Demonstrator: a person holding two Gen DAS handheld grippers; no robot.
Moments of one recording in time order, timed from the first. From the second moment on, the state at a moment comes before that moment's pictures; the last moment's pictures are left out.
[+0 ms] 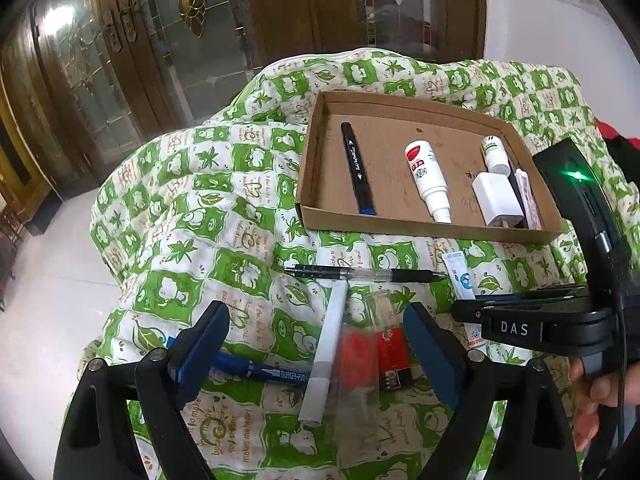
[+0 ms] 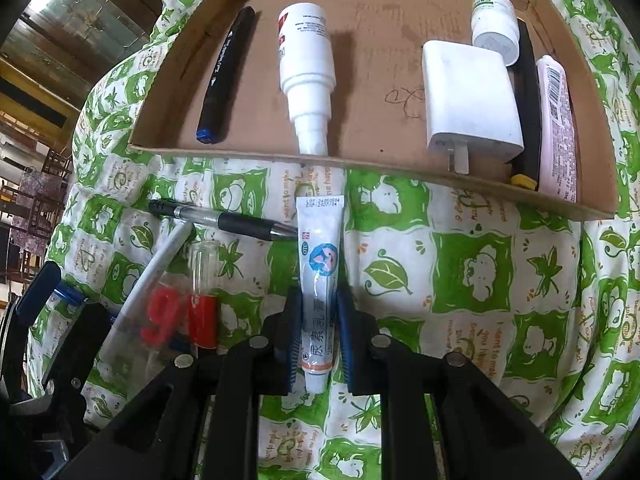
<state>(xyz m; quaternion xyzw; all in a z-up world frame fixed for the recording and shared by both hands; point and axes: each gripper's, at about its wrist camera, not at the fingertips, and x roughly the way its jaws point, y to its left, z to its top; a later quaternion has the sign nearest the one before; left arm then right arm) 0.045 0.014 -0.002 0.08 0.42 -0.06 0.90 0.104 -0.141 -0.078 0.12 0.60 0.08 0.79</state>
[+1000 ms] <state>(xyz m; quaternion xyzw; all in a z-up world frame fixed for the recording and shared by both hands) 0.044 0.008 -0.003 0.10 0.42 -0.05 0.90 0.102 -0.137 -0.077 0.11 0.60 0.08 0.79</state>
